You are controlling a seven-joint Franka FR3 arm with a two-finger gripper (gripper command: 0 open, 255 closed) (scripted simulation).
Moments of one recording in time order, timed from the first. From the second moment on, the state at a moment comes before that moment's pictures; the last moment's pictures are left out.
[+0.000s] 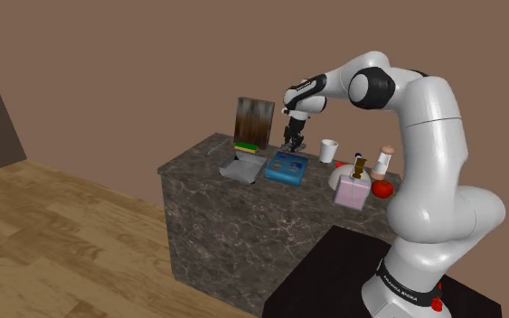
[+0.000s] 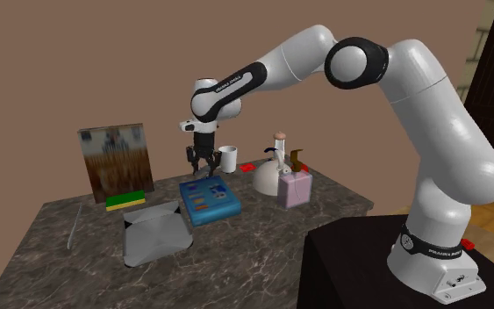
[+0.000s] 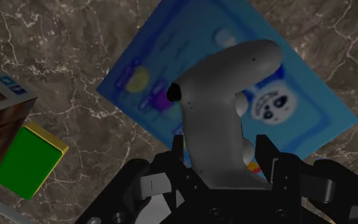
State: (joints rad) arm -0.55 0.62 -0.01 -1.48 0.15 2.13 -1.76
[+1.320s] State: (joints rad) arm -0.27 0.90 0.03 -1.05 0.09 2.01 -1.41
